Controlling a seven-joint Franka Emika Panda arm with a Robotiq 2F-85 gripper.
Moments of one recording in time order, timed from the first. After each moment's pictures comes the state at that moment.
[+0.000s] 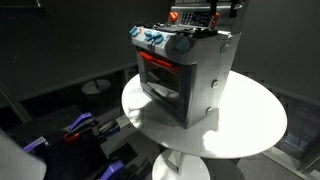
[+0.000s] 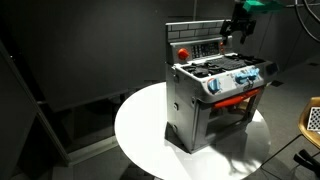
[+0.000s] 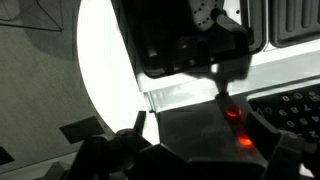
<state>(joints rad) -0.06 0.30 -0.06 -1.61 -0.03 2.02 0.29</state>
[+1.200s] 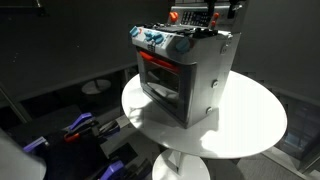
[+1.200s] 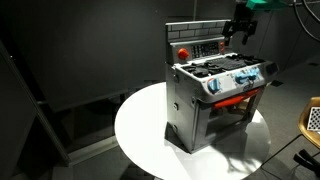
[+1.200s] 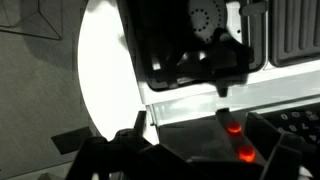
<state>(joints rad) -0.07 0.31 -0.06 -1.59 0.00 1.94 0.22</state>
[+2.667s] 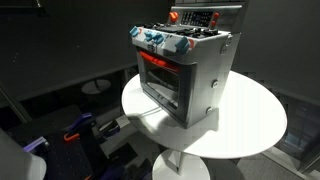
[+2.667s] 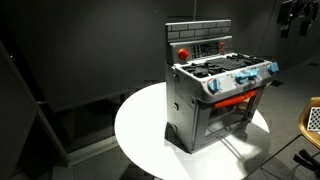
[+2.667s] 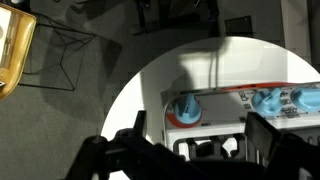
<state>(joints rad) -0.08 -0.13 -0.09 -1.96 -0.01 1.64 0.06</state>
